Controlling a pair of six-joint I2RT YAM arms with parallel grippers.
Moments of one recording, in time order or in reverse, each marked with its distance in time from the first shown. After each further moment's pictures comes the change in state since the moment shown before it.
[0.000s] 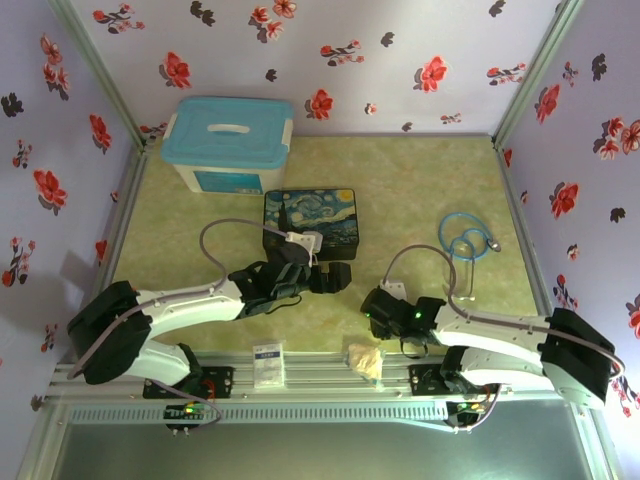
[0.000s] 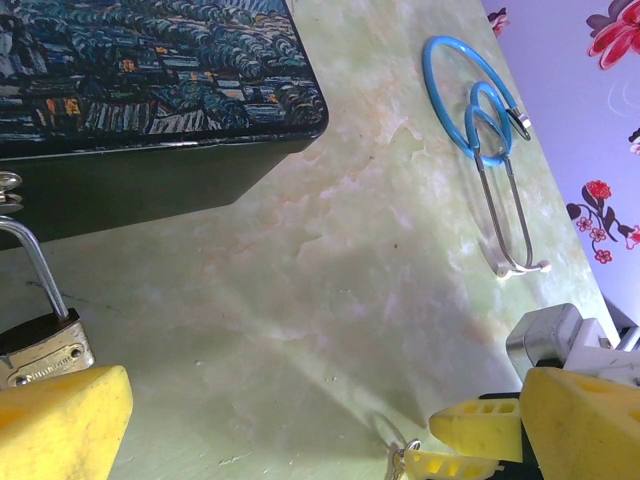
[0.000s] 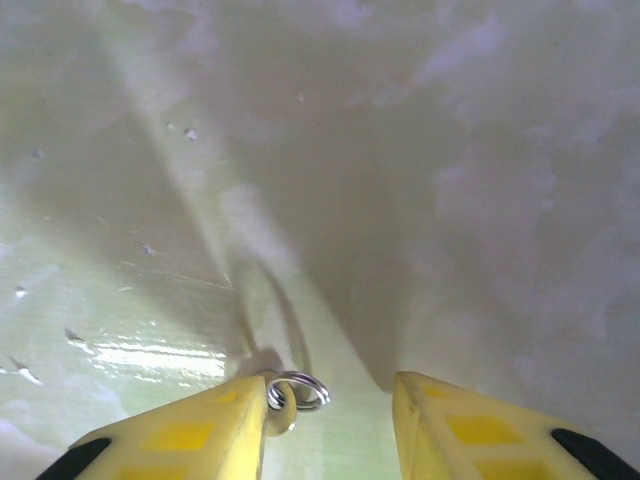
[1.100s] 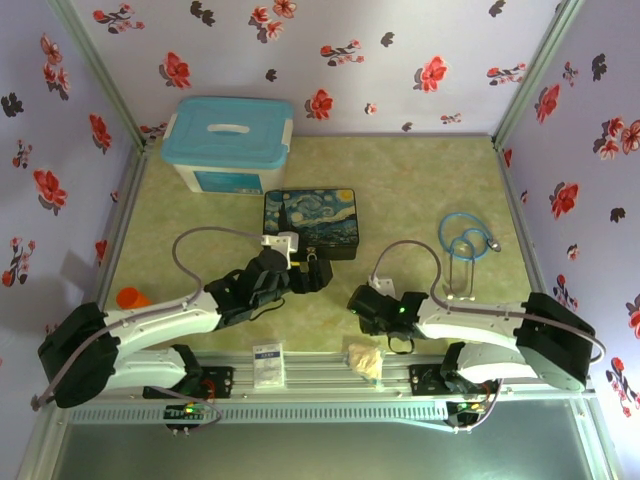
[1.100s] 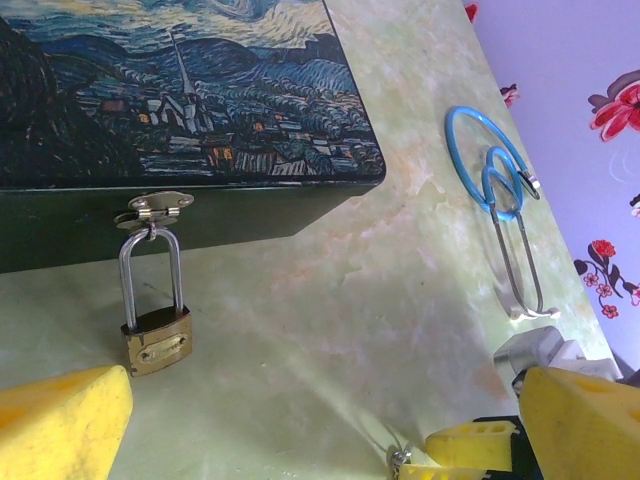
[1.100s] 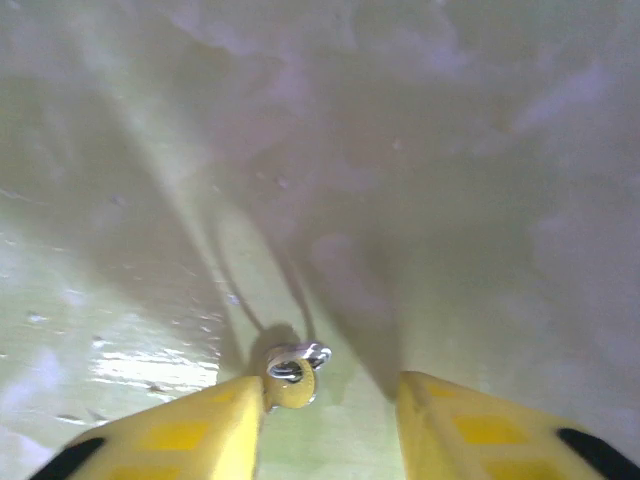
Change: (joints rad) left arm 0.034 -0.192 -0.127 -0.009 -0.092 -0.023; right arm 0.019 0.134 0.068 0.088 0.008 0.028
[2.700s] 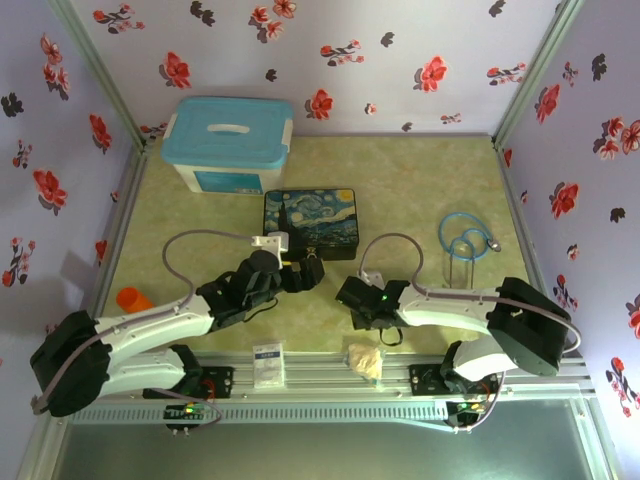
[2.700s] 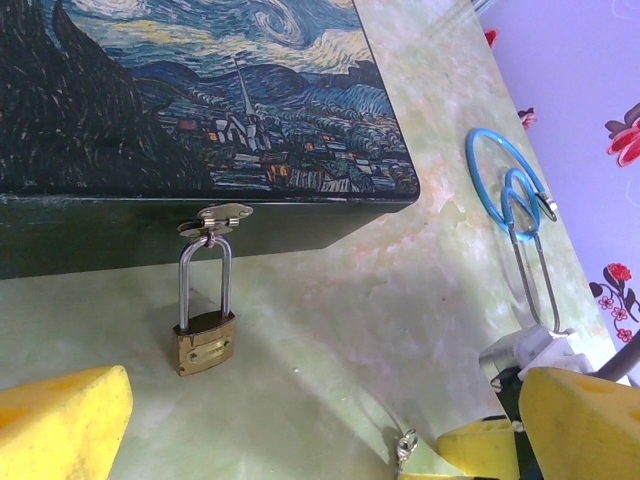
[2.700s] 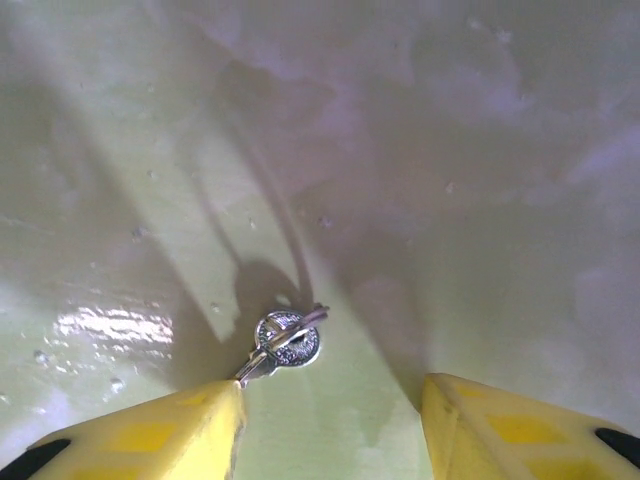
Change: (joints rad) left arm 0.036 -0.062 -0.045 -0.011 -0.019 -0.007; right arm -0.036 0.170 0.127 -0.054 -0.014 -0.062
